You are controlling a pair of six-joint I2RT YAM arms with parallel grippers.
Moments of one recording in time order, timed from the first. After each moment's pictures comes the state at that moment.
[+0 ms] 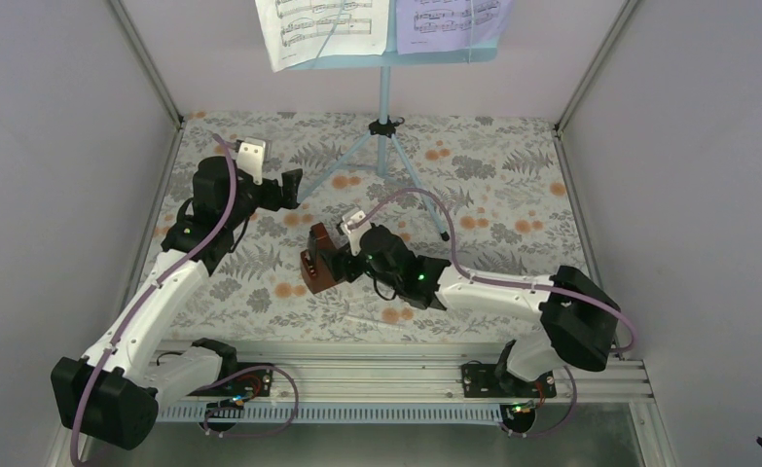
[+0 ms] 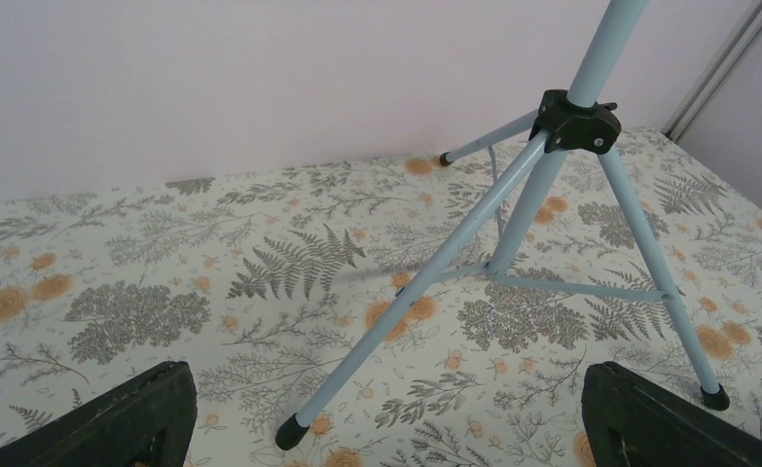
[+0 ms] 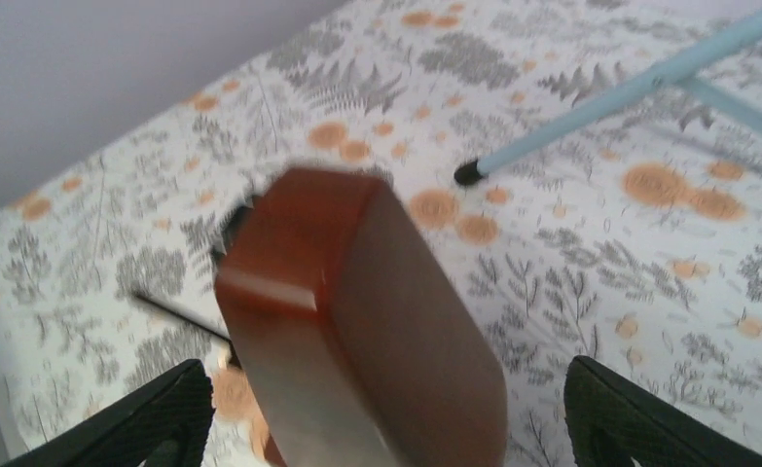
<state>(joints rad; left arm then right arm) -0.29 1.04 0.93 -0.23 0.10 -0.11 1.07 1.48 0.84 0.18 0.18 0.24</state>
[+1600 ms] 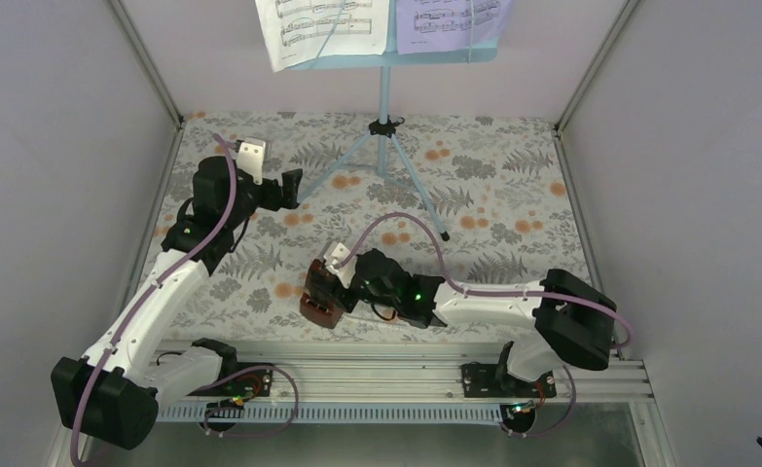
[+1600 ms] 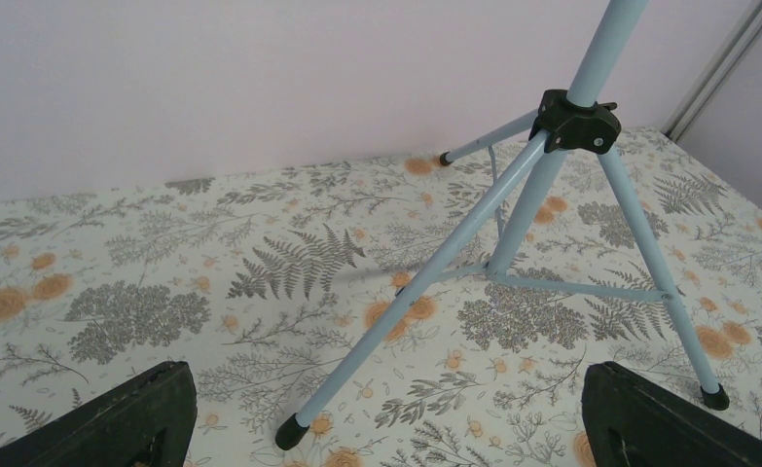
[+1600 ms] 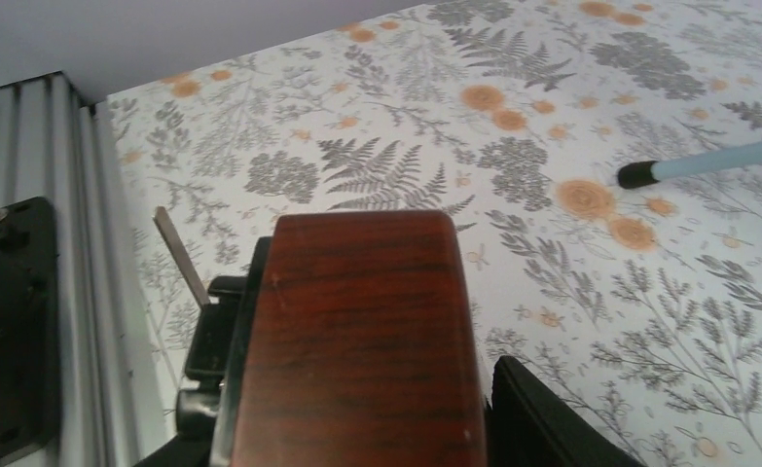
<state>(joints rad) -0.29 1.04 0.93 -0.23 0.10 -0.11 1.17 1.49 0.77 0.28 0.05 0.07</state>
